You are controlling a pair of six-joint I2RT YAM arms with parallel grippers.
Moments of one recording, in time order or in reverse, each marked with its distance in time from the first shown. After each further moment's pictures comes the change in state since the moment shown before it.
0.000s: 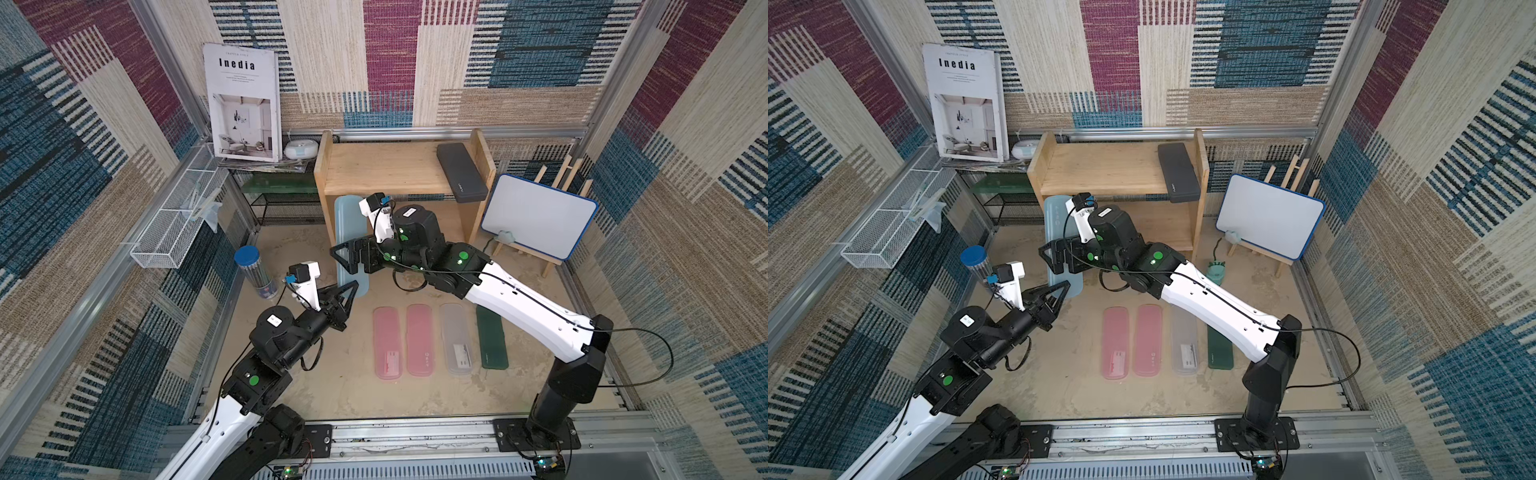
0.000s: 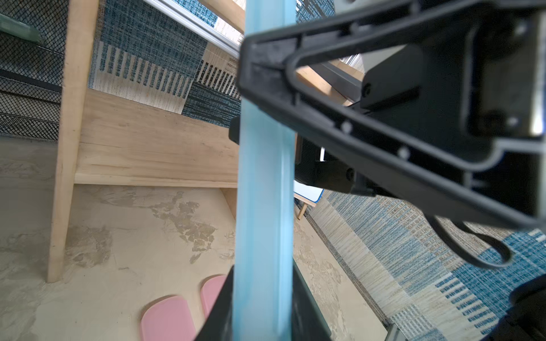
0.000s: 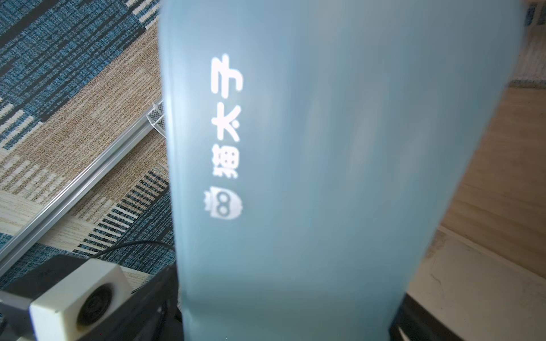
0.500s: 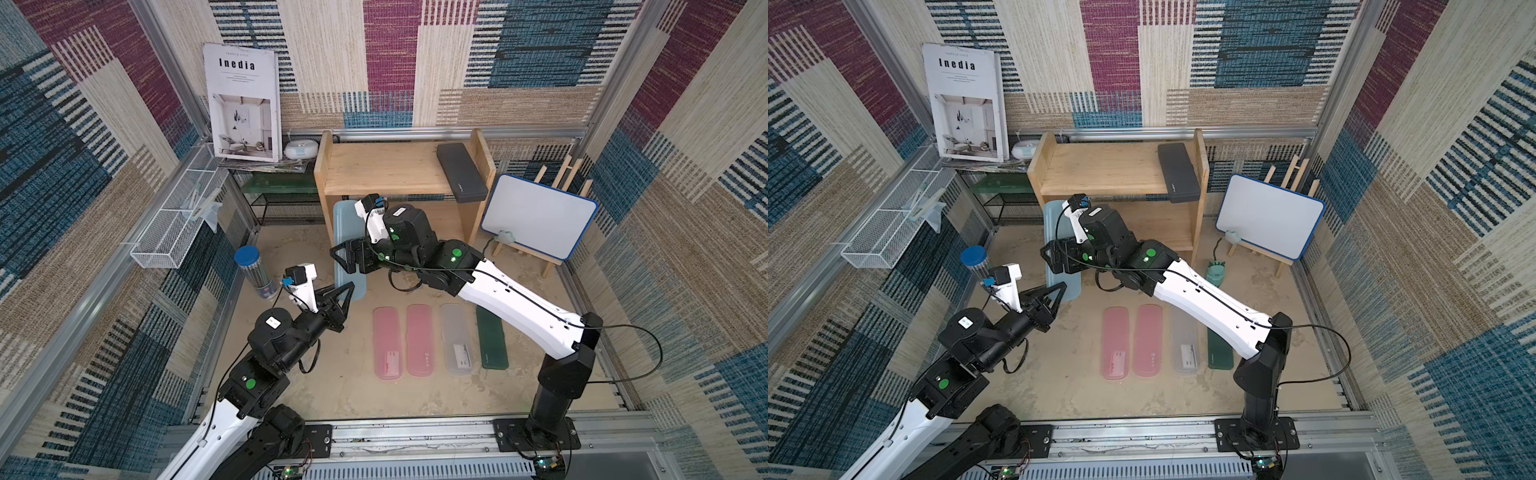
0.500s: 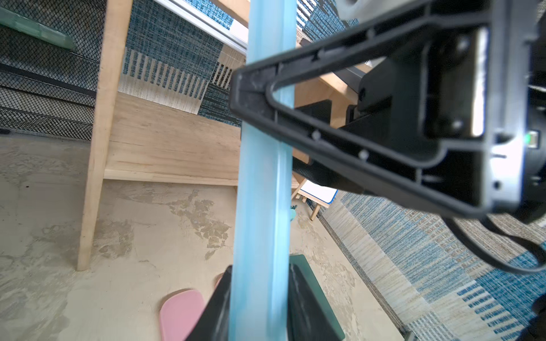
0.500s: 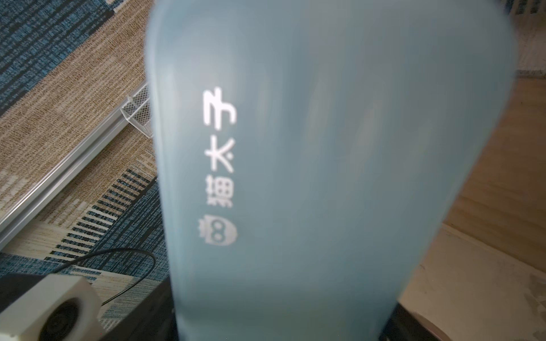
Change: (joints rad) left arm -0.001 -0.021 0.005 -0.053 -0.057 0.023; right arm 0.018 0.045 0.076 -0.099 0.061 -0.002
